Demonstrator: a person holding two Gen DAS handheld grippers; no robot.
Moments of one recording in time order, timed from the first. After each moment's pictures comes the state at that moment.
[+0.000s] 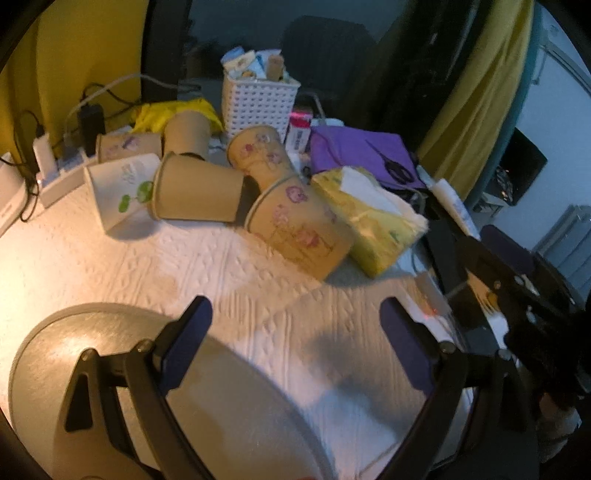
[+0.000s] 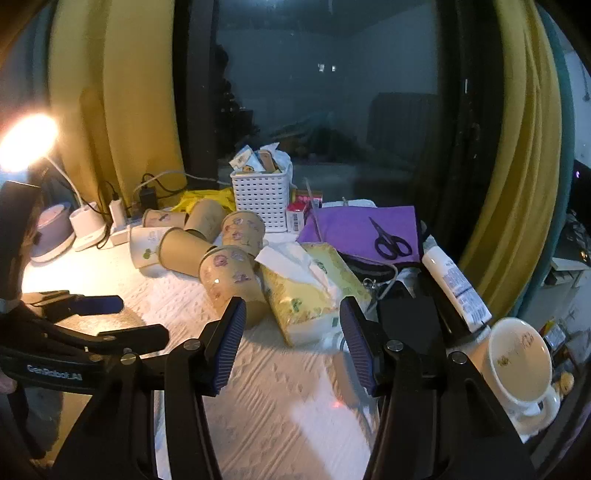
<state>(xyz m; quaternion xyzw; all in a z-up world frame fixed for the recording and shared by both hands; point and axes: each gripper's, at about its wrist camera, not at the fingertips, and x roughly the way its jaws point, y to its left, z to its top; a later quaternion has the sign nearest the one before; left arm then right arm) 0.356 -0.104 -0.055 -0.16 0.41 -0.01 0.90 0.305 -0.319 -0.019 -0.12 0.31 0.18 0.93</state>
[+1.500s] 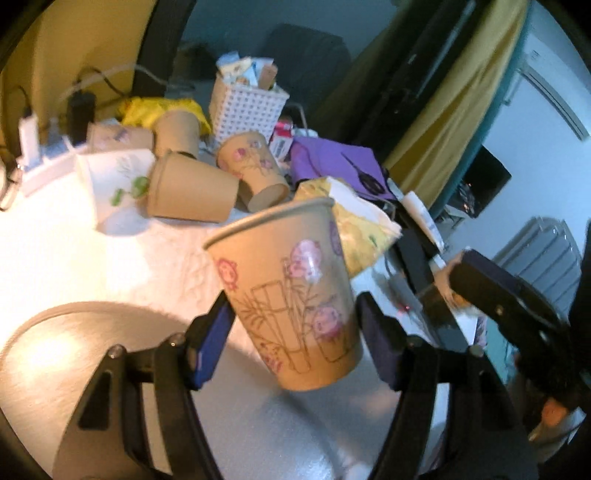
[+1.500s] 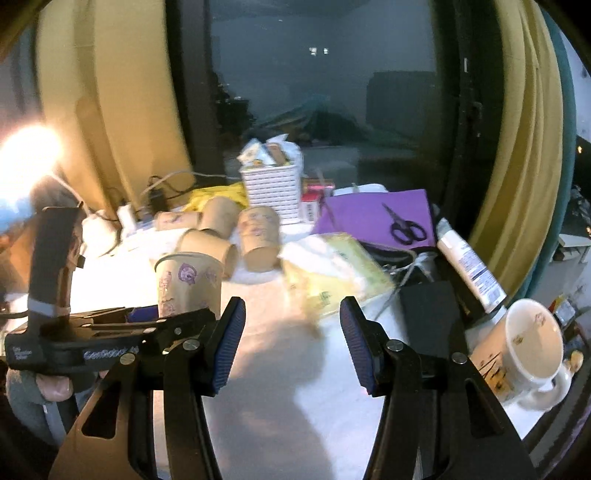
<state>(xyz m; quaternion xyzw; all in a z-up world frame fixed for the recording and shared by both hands) 0.315 -0.067 -0.047 -0.19 0.37 -0.09 0.90 0.278 -0.292 -0.005 -0.08 0.34 0.19 0.92</state>
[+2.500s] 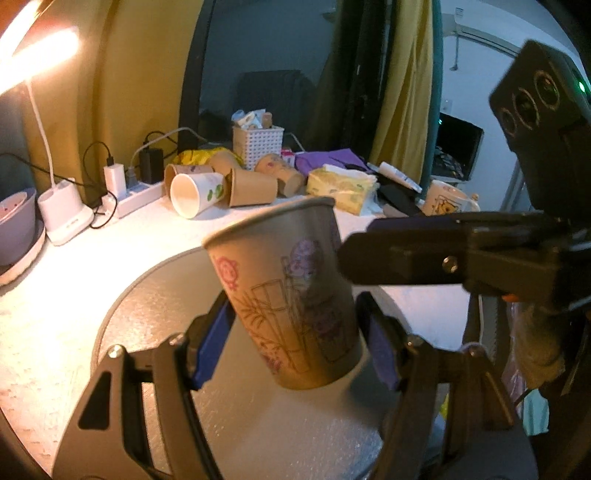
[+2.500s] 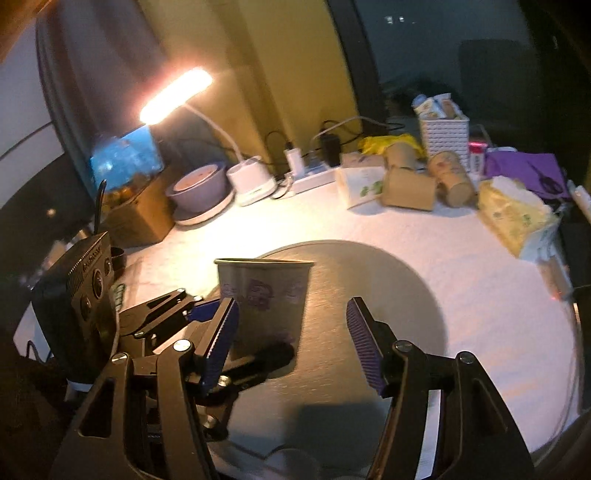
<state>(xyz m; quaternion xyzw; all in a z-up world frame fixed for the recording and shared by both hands) 0.131 -0.030 -0.057 -0.05 0.28 -0.09 0.95 0.147 -0.174 -0.019 -0.04 0.40 0.38 0.83</state>
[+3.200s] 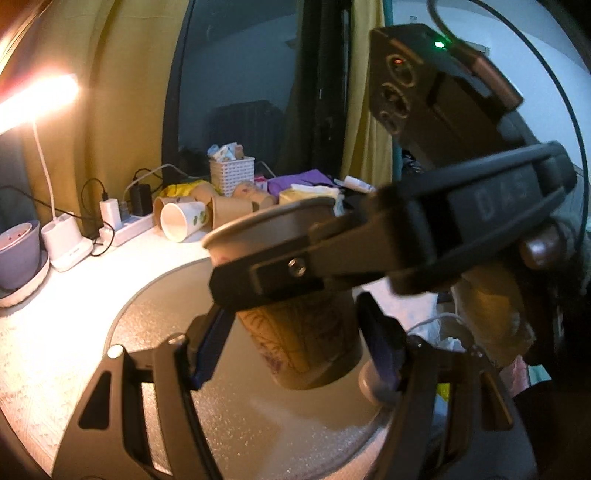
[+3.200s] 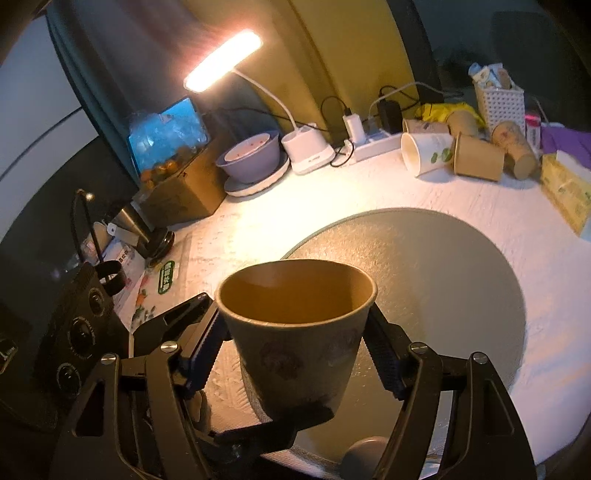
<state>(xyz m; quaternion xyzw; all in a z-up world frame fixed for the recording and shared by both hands) 0.071 -0.035 -0.055 -0.01 0.22 -0.13 0.97 0.128 -0.135 -0.034 -0.02 0.46 0.43 0.77</state>
